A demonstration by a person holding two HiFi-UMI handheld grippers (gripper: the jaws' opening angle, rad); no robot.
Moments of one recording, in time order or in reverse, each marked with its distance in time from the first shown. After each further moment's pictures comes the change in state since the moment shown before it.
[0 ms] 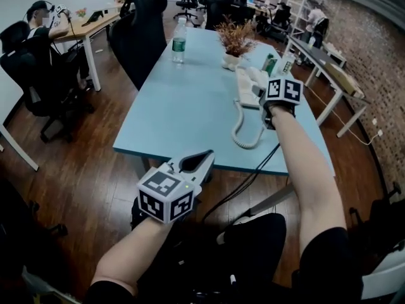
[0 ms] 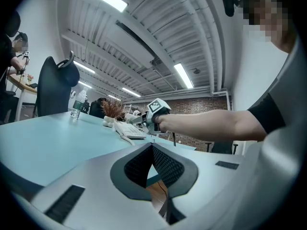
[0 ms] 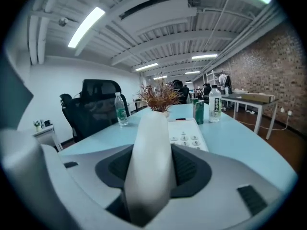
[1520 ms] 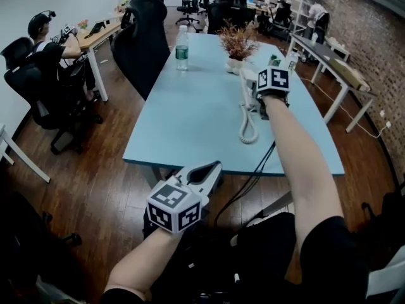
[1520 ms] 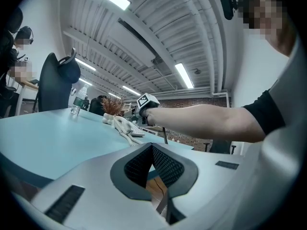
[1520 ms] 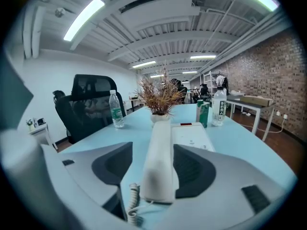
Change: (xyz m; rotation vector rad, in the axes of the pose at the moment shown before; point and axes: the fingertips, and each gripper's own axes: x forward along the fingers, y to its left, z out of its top) left arm -0.006 -0.002 -0.009 -0.026 0.010 -0.009; right arm 0.043 0.017 0.022 -0.015 0.021 -0.058
